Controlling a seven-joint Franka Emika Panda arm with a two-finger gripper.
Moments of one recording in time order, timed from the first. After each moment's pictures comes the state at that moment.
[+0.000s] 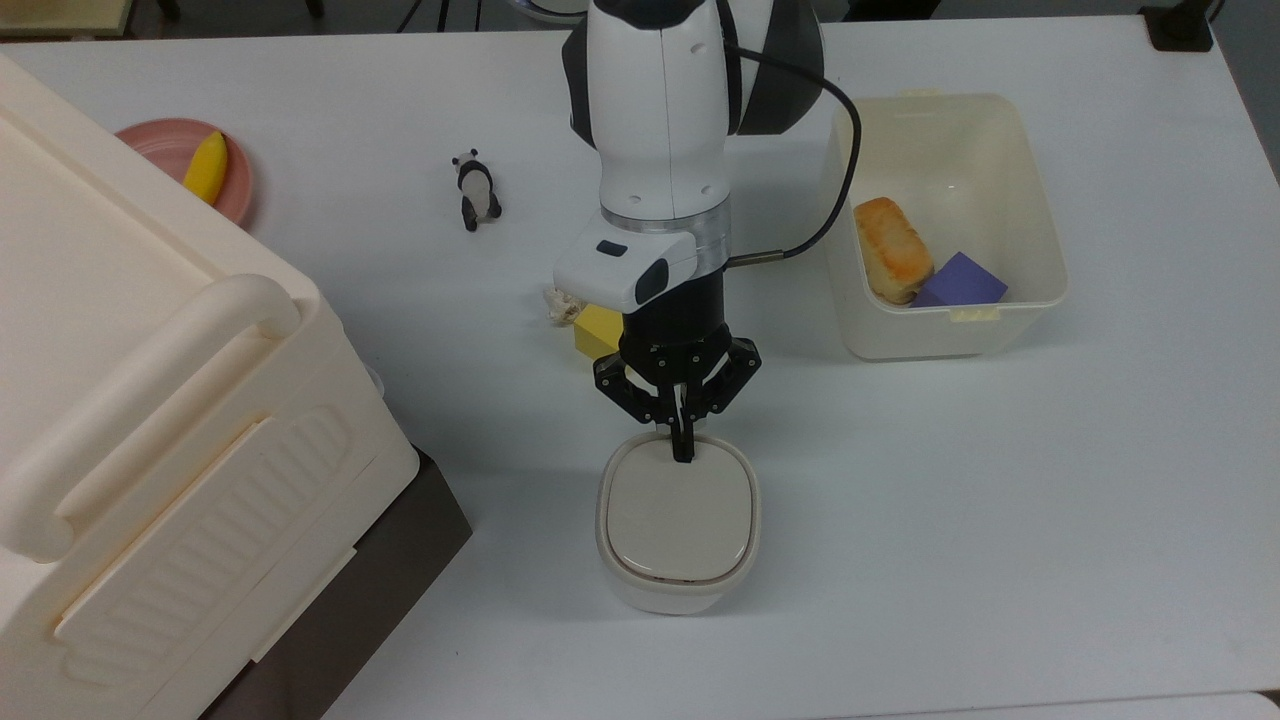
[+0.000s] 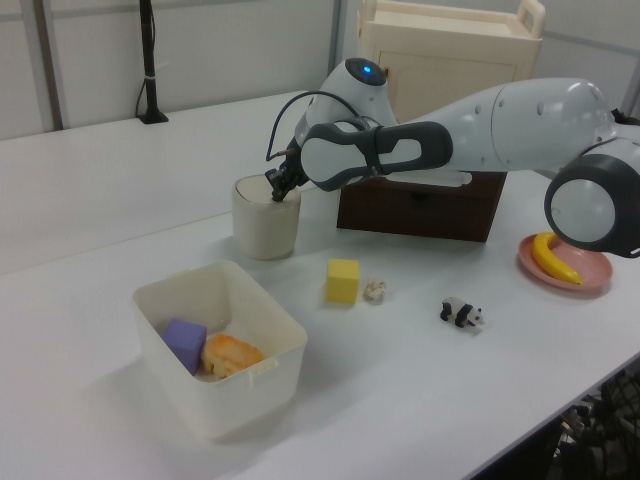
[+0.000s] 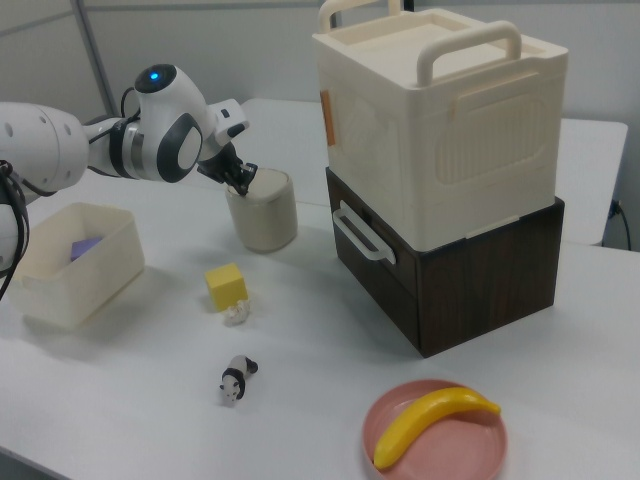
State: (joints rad) arm 0.18 0.52 -0.02 -1.51 0.03 2.59 0.00
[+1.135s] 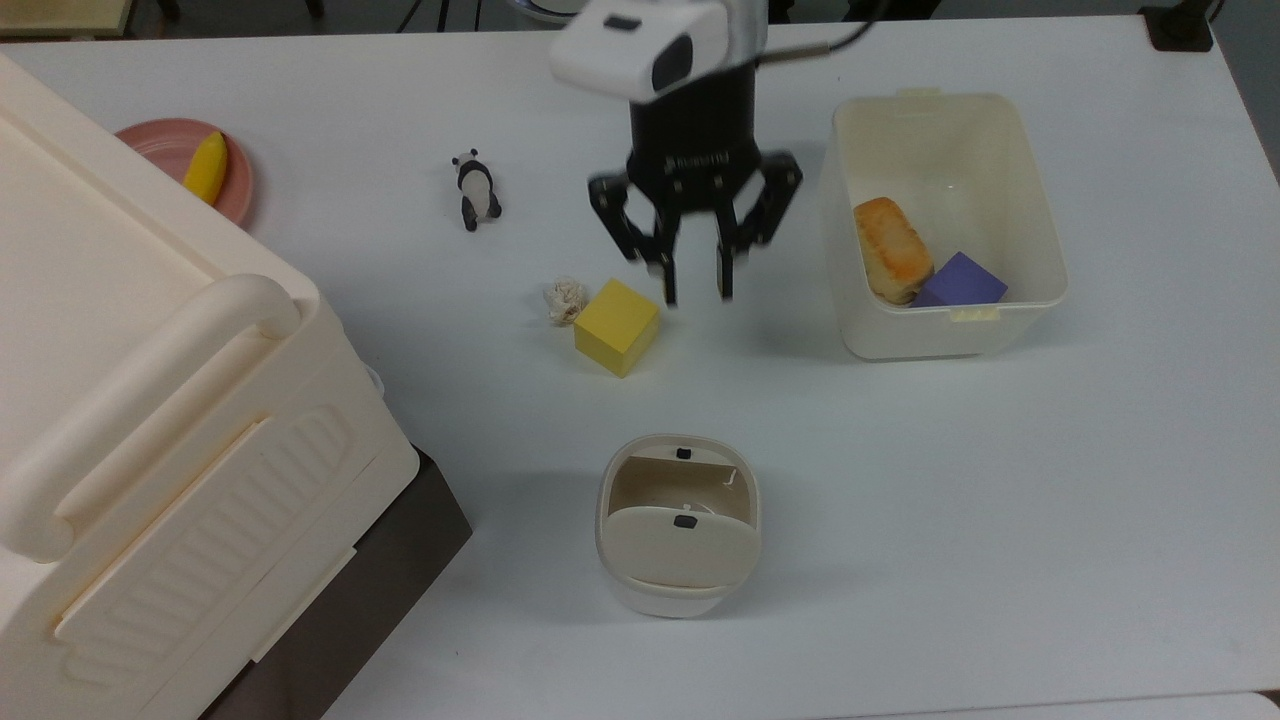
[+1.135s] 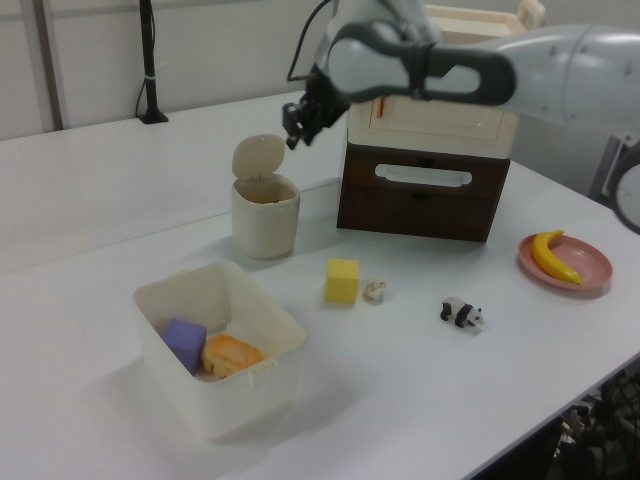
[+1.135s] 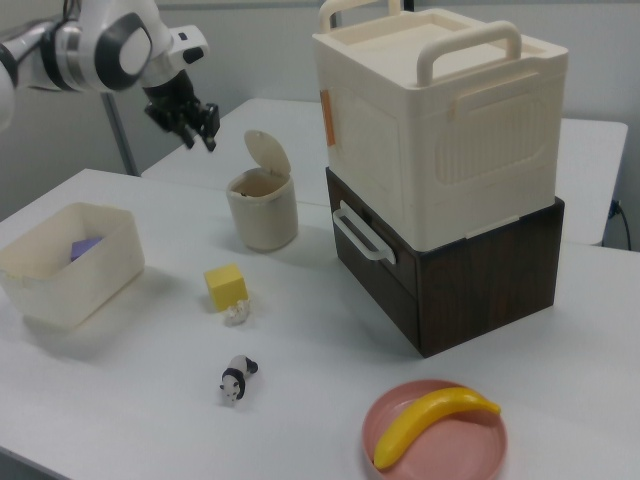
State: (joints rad) arm 0.20 0.28 -0.02 -1.44 0.00 2.11 0.05
